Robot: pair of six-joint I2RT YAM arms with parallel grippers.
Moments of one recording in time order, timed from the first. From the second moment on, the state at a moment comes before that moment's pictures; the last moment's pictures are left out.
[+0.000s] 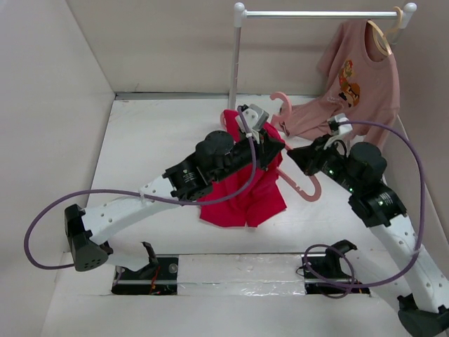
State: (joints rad) left arm -1.07 1.32 1.34 0.01 -0.12 -0.32; right arm 0.39 0.73 0.98 -0.37 -0.23 0.31
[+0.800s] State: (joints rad) left arm -1.11 1.25 1.37 -0.07 -0.07 -0.27; right arm 0.78 0.98 0.87 0.26 0.09 0.32
